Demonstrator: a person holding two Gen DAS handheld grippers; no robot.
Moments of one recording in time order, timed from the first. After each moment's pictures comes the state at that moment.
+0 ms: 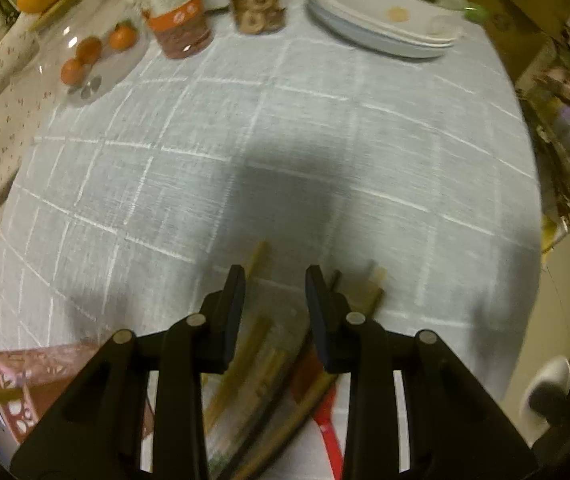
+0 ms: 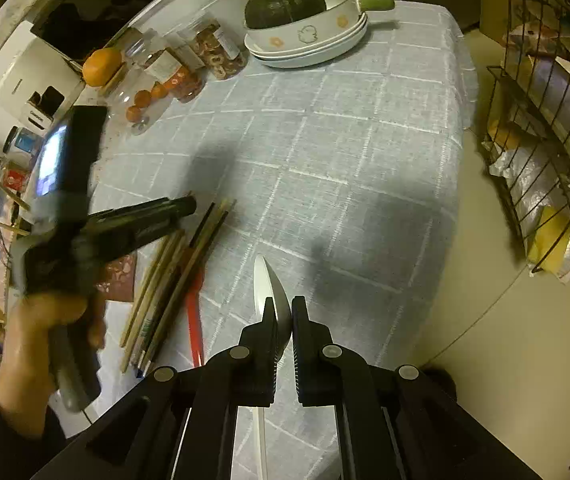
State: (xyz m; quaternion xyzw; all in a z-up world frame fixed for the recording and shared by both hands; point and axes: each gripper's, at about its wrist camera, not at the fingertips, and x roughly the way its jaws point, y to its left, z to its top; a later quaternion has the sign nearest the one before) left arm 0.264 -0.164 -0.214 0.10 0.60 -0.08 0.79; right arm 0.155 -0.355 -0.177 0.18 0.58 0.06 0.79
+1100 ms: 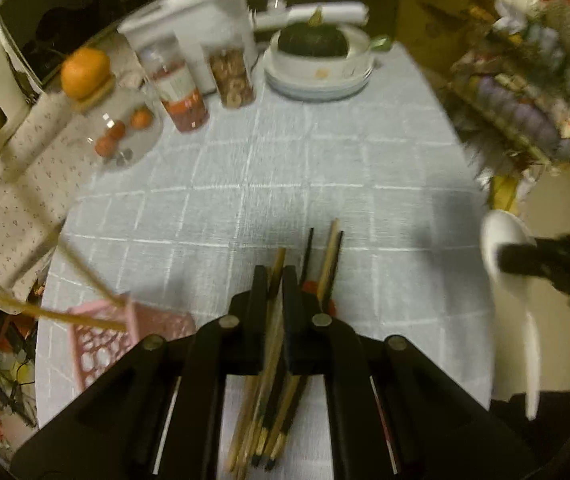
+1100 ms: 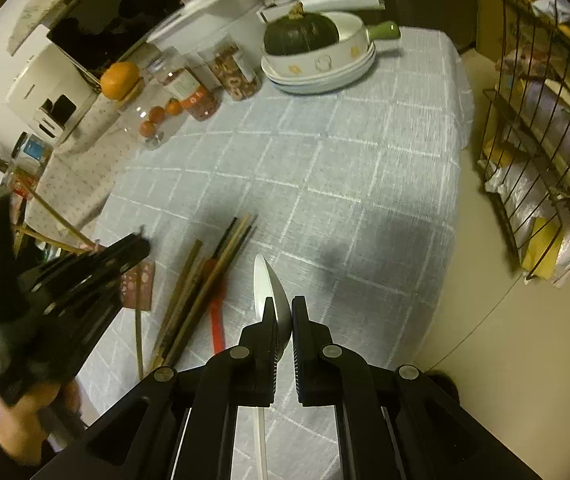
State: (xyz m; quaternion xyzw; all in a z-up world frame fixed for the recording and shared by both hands) left arm 0.166 -0.133 -0.123 0.17 0.47 -0.17 0.85; right arm 0.139 -0.337 -0.143 0.18 0.54 0.05 0.82
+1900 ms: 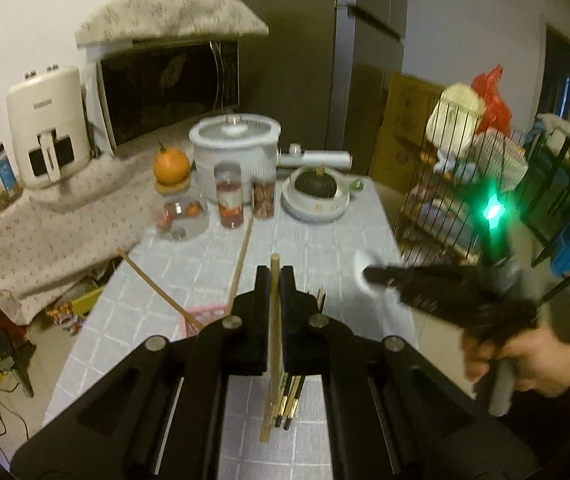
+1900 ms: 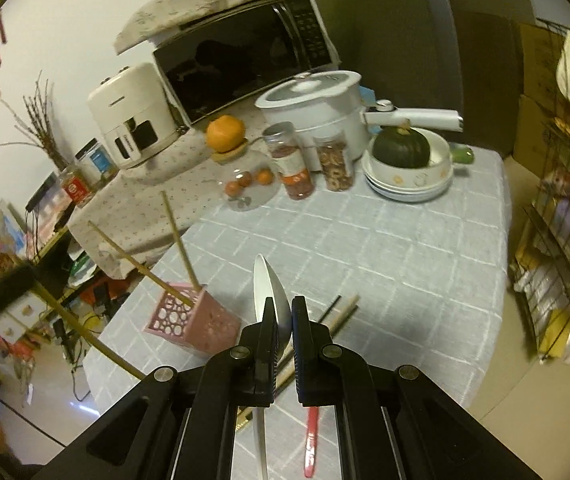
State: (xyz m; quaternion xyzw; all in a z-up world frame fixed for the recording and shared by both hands) left arm 0.072 -0.015 0.013 0.05 0.30 -0.21 0.93; right arm 0.123 -0.236 -0.076 0.11 0.40 0.10 0.91
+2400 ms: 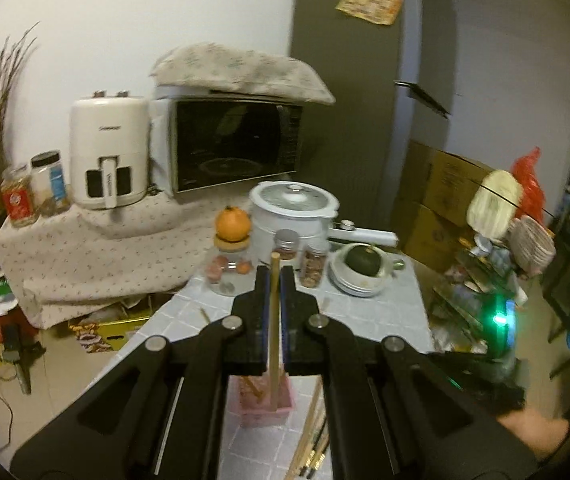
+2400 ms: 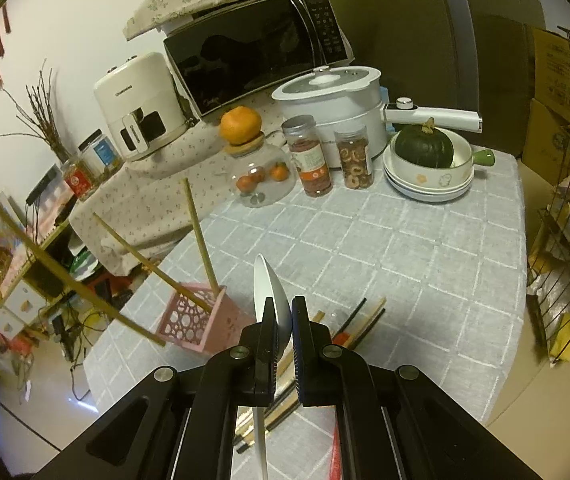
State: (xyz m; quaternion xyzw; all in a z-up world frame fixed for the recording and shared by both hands) left arm 0.096 0.044 0.030 -0.03 0.22 -0.13 0.97; right arm 0.134 -0.207 -0.082 0.11 0.40 0.10 0.91
